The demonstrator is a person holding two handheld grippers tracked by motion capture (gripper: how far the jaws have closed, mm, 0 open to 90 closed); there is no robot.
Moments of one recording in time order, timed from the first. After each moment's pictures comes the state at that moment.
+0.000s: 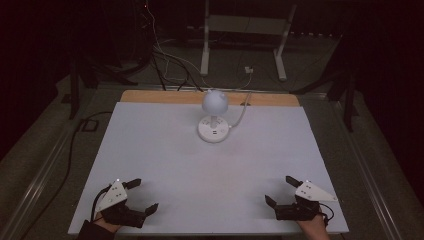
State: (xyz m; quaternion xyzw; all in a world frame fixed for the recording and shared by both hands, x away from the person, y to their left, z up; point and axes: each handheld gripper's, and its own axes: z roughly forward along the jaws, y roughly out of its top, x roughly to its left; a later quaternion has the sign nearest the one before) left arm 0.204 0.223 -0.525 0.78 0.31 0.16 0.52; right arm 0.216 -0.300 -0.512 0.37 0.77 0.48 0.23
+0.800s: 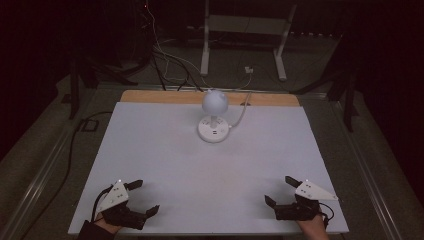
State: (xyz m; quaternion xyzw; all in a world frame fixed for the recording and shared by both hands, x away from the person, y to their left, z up) left arm 0.203 0.220 -0.524 0.78 0.31 0.15 0.52; right arm 0.215 -0.298 -0.507 0.37 0.77 0.47 0.22
